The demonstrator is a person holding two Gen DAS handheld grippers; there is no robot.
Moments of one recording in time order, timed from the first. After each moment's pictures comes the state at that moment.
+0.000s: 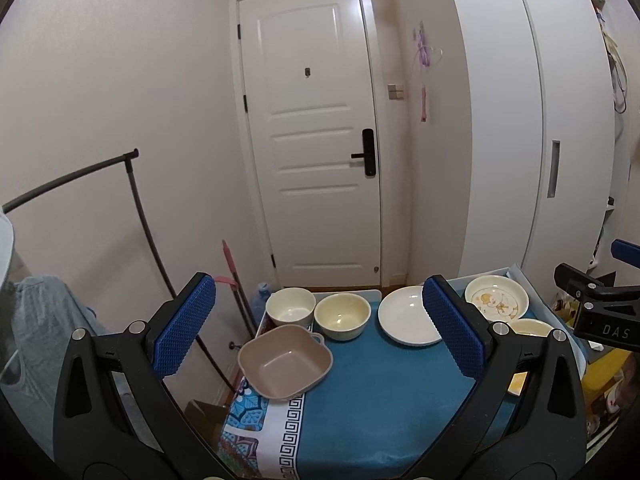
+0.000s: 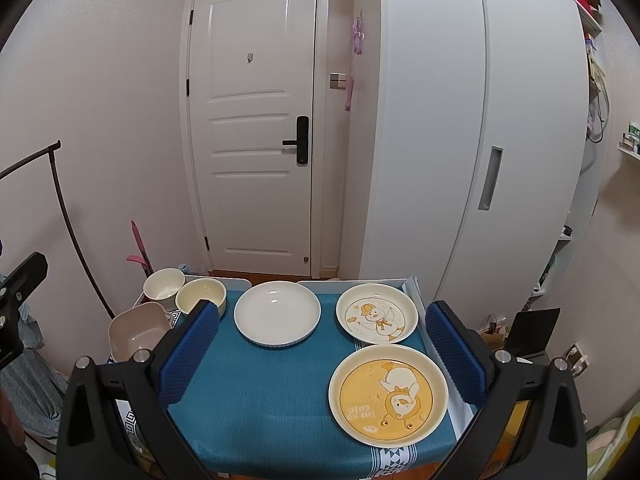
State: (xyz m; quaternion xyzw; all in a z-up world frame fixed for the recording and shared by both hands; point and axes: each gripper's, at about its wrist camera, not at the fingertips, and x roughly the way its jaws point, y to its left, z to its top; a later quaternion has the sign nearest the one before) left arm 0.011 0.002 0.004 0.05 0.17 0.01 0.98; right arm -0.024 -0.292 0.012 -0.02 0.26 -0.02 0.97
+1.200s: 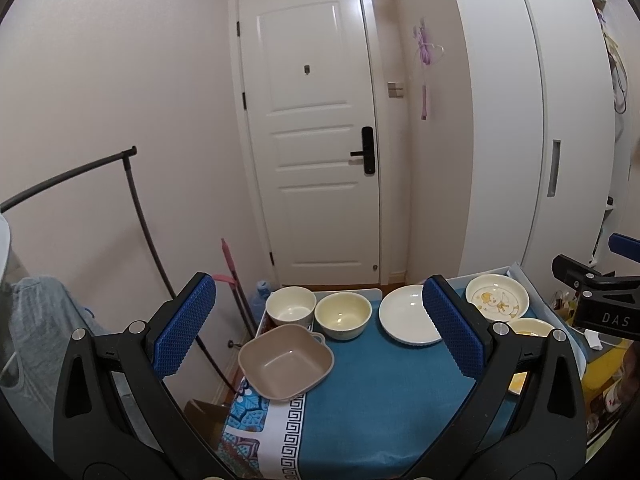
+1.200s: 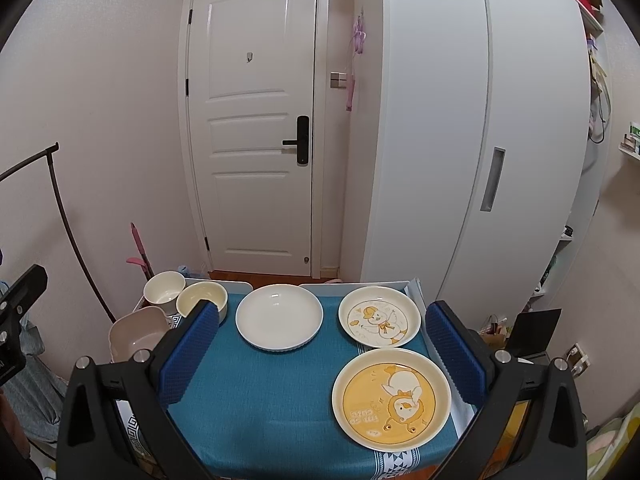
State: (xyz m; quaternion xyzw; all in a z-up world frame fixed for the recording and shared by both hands) left arm 0.017 0.008 0.004 0.05 0.17 0.01 0.98; right arm -0.012 -0.289 0.014 -0.02 0.26 -0.02 0.96
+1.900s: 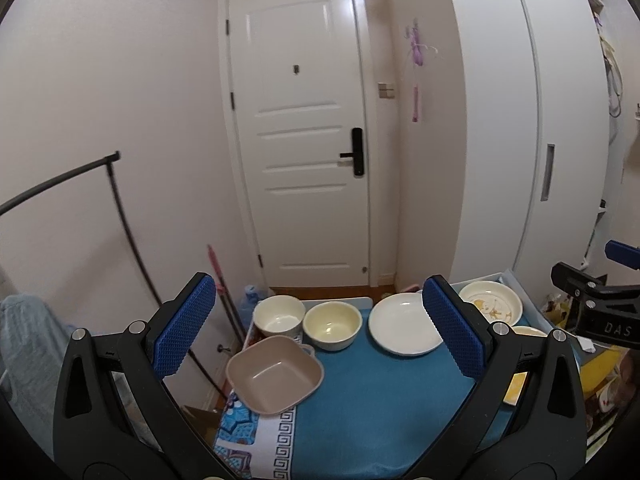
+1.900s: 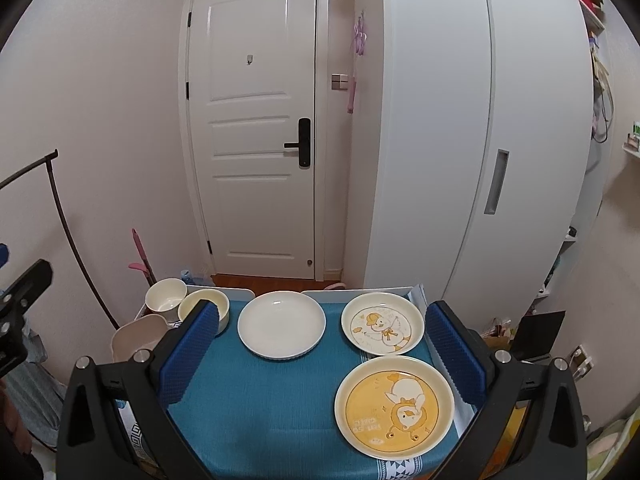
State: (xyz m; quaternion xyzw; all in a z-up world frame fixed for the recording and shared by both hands) left arm 0.046 0.001 0.015 0.05 0.18 -0.02 0.98; right arm -0.001 -0.294 0.019 -0.01 0.26 -0.02 0.96
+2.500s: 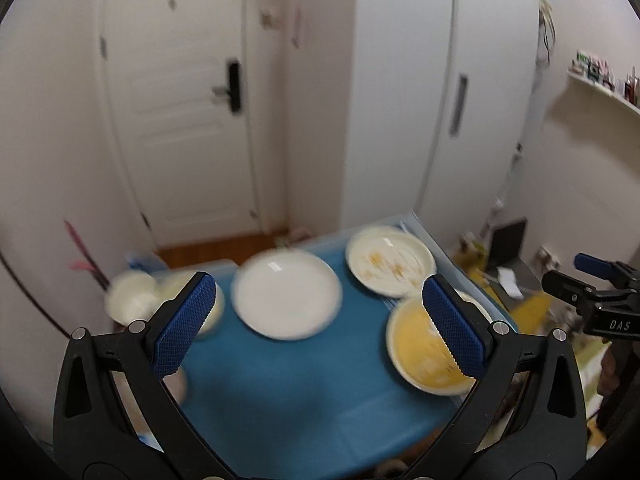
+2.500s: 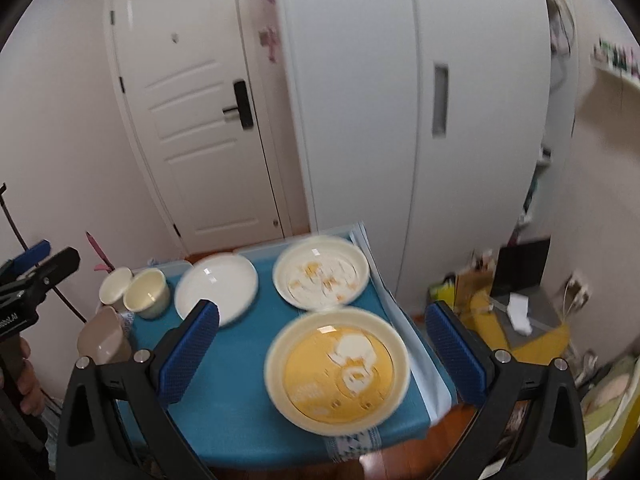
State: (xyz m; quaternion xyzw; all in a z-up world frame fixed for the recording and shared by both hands) left arm 0.150 -0.121 -0.063 0.05 0.32 -0.23 0.92; right arm 0.015 -0.433 -0.050 0.10 0.36 -0.06 0.93
